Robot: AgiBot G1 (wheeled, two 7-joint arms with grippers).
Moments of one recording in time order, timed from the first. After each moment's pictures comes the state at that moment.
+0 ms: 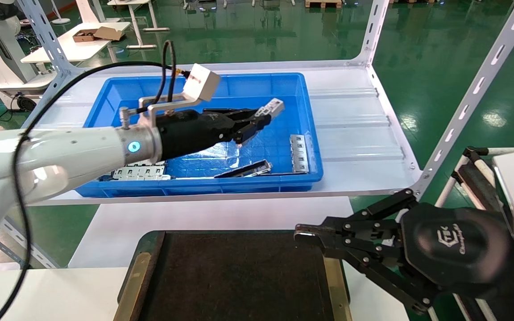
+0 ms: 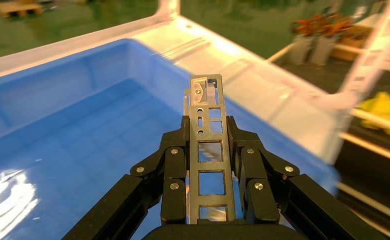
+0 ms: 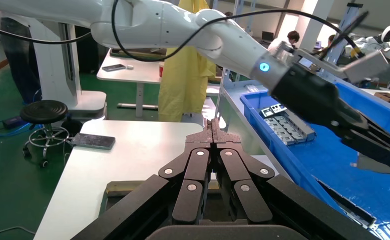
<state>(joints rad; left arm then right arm) -1.60 1.15 0.95 -0.64 0.92 0.77 -0.29 1.10 -0.58 -0.37 1.27 -0.67 -1.46 0.14</state>
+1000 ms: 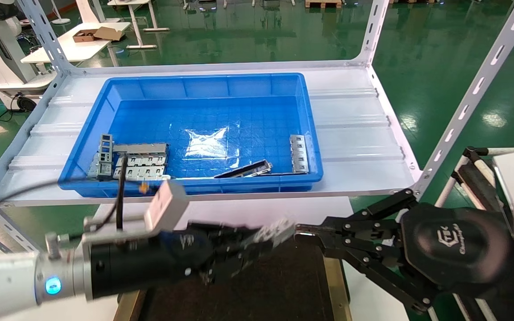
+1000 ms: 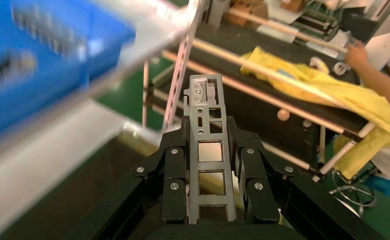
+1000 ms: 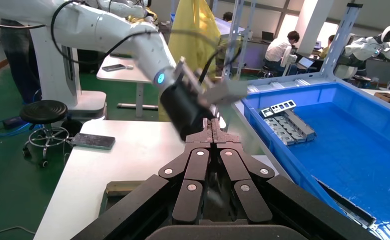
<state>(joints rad) -1.19 0.70 0.96 -1.35 0.78 0.78 -0.41 1.10 -0.58 -0.37 1.27 -0.67 -1.46 0.14</state>
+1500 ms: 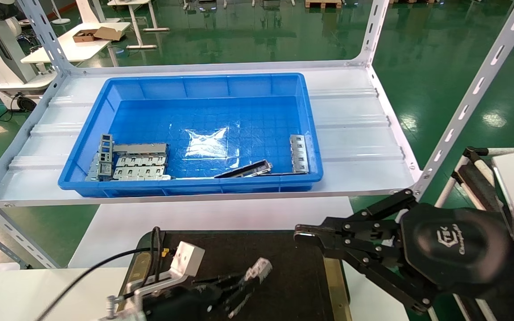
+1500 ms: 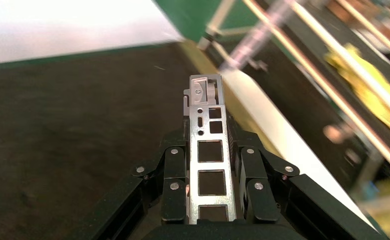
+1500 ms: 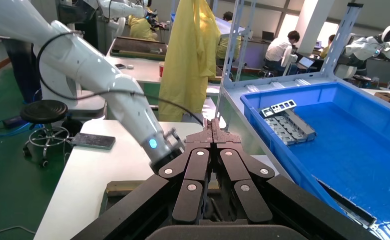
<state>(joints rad) -0.99 0.84 1.14 -1.31 0.86 0.28 -0.62 1.10 -0.58 -0.37 1.27 -0.67 -1.46 0.14</state>
